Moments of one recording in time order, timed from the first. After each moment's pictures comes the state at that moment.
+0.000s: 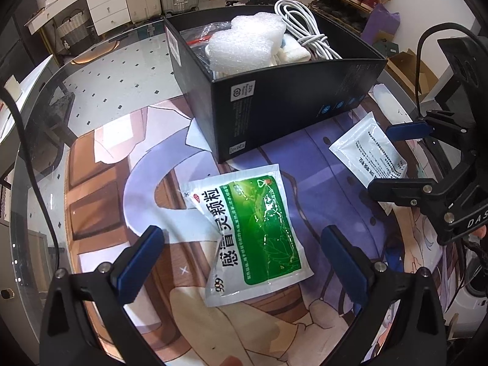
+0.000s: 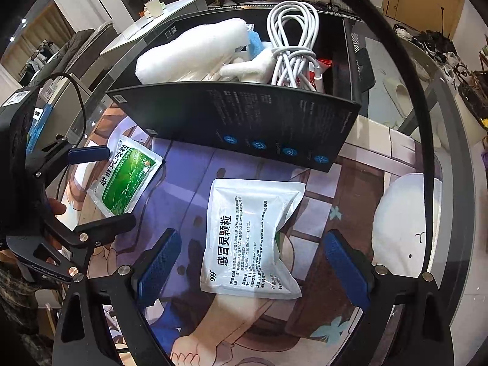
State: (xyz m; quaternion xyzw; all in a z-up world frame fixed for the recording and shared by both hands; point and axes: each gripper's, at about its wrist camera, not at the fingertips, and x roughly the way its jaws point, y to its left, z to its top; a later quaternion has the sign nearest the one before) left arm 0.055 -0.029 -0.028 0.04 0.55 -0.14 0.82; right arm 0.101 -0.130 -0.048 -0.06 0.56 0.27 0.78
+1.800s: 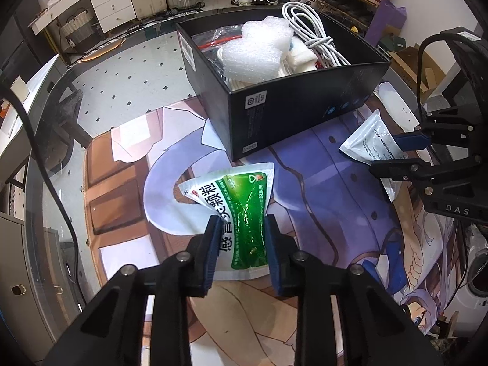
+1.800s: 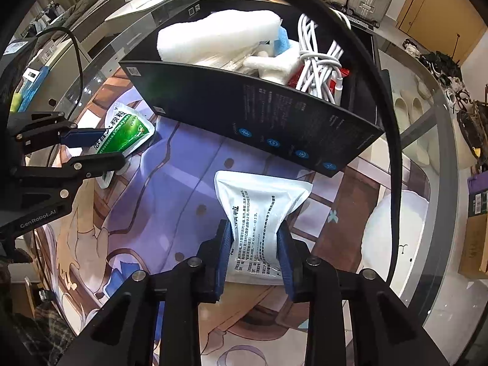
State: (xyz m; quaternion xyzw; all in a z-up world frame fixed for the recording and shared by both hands) left arm 0.056 -0.030 -0.014 0.05 0.56 -0.12 0.82; right arm 0.084 -0.100 -0.030 -0.15 0.56 0.26 0.77
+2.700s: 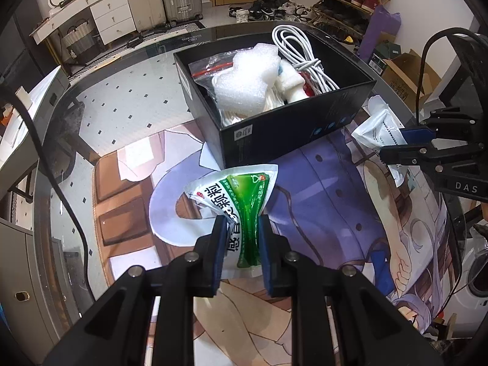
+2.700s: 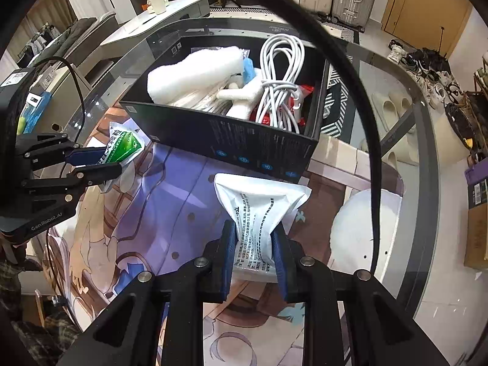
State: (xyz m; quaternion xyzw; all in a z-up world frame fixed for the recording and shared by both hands) left arm 0.051 -0.035 0.005 0.06 0.54 -0.12 0.83; right arm 0.095 -0.165 0.005 -0.11 0.54 0.25 0.80
